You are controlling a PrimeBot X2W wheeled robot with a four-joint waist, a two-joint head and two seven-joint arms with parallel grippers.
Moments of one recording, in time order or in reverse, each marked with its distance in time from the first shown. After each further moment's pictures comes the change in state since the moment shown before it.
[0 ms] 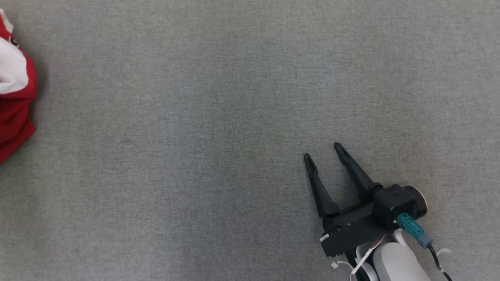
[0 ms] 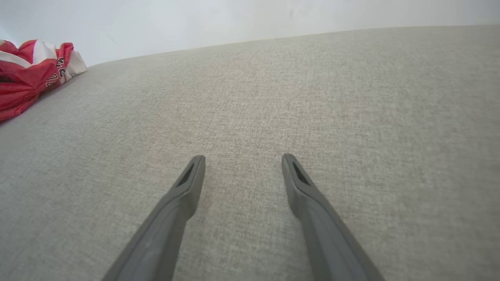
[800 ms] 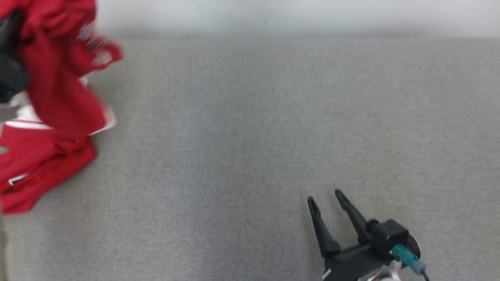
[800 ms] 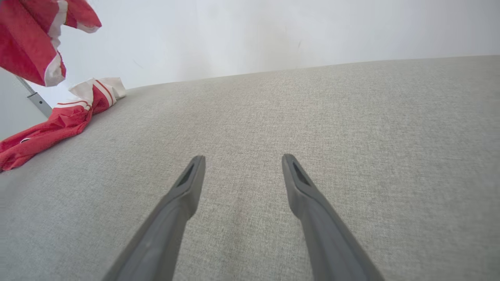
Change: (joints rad) left arm -0.182 -0.028 -0.155 -0.092 -0.003 -0.182 -0.056; right arm 0.107 -0.001 0.014 0.121 0.087 0.000 -0.032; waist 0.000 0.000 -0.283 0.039
